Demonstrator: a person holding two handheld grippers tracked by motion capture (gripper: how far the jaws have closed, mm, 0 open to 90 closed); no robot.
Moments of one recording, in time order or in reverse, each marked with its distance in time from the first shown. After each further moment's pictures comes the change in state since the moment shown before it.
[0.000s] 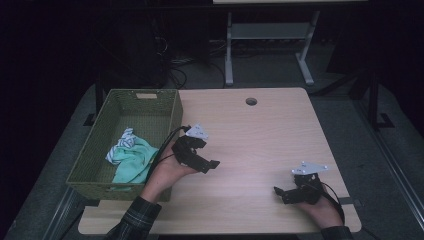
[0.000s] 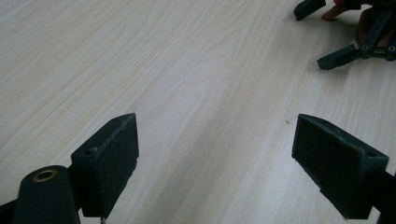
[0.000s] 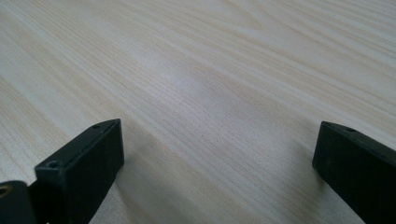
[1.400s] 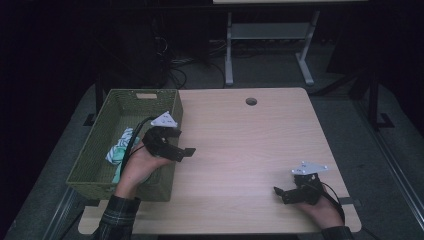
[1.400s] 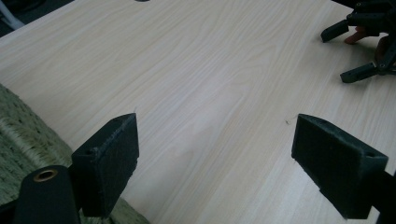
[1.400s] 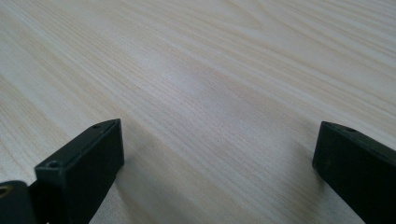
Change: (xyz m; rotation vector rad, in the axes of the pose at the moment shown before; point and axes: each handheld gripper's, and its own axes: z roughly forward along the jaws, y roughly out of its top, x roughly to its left) left arm 0.035 -0.021 -0.061 -0.084 0.085 -0.073; right arm 0.000 0.000 0.000 0.000 0.001 -0.006
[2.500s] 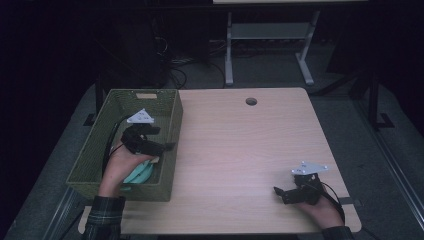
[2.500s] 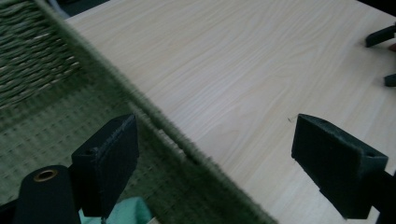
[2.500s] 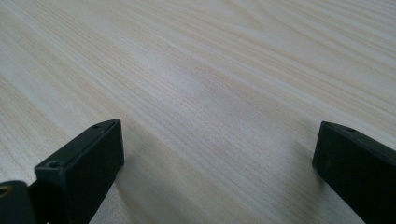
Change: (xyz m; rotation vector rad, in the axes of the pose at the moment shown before) left arm 0.036 -0.027 -0.032 -0.019 0.105 -0.086; right arm 0.000 0.000 0.000 -0.001 0.000 0.001
